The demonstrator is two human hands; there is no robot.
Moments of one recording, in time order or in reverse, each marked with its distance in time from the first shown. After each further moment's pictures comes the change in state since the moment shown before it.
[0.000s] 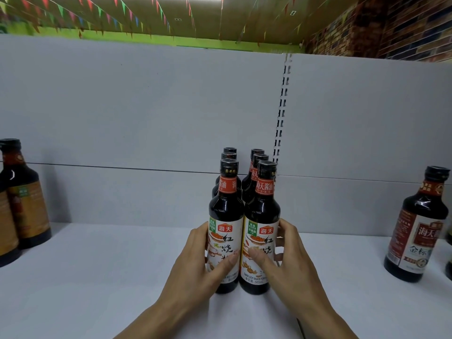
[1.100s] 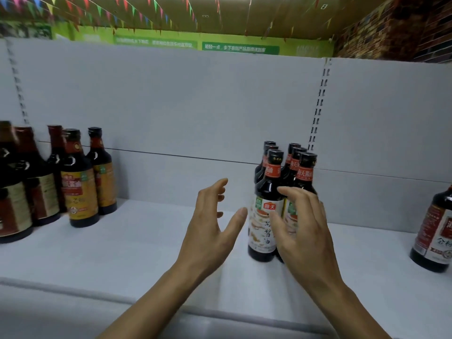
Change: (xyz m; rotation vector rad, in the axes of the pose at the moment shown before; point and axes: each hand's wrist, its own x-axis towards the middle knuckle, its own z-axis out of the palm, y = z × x) left_hand -0.037 0.038 -0.076 0.070 0.244 0.105; right_hand -0.044 -0.090 0.026 -0.170 0.220 -0.414
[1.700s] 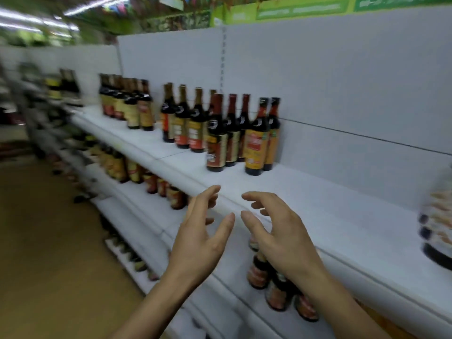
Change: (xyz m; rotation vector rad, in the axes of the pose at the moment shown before) left_hand -0.198 -0.008 -0.255 0.262 0.402 -0.372; right_hand -0.103 -0.219 0.156 0.494 -0.721 -0.194
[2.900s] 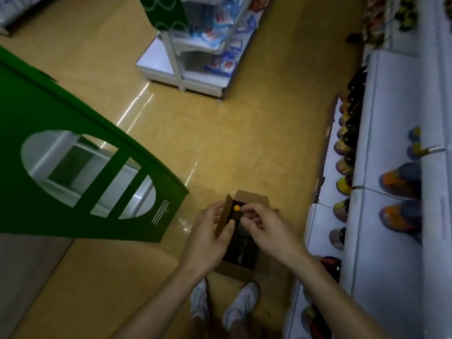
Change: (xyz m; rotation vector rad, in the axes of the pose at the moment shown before) left_hand -0.332 -0.218 -0.082 0.323 0.758 -1.196; right_hand -0.155 0.030 0.424 0.275 -1.500 -0.228
